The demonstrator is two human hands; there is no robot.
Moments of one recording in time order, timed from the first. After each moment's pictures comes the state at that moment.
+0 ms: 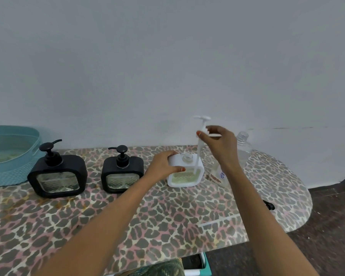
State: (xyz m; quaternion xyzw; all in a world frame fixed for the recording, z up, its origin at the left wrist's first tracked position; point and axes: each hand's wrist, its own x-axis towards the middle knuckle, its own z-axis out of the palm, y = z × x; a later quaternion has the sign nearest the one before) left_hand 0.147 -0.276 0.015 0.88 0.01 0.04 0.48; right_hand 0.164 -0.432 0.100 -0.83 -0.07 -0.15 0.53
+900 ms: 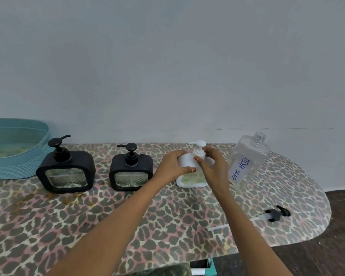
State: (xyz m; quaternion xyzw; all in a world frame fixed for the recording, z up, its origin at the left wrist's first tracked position) left_hand 0.148 -0.275 0.007 0.86 0.01 0.06 0.51; right_hand 0.168 -0.413 0.005 -0.85 -0.11 -0.15 0.50
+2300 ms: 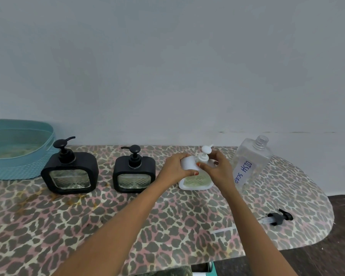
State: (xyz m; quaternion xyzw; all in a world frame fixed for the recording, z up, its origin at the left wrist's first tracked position) left_hand 0.153 -0.273 -0.003 0.85 0.00 0.06 0.52; right_hand 0.173 -0.420 0.014 -0.84 -0.09 -0.05 0.53
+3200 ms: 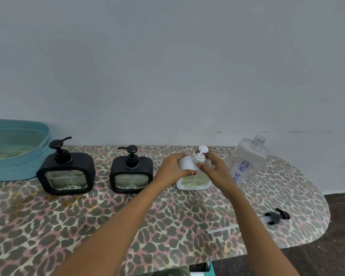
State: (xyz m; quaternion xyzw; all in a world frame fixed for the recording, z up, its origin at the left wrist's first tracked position) left_hand 0.151 -0.274 0.000 0.85 0.00 0.06 0.52; right_hand 0.172 -0.427 0.019 -0.84 -0.17 0.04 0.52
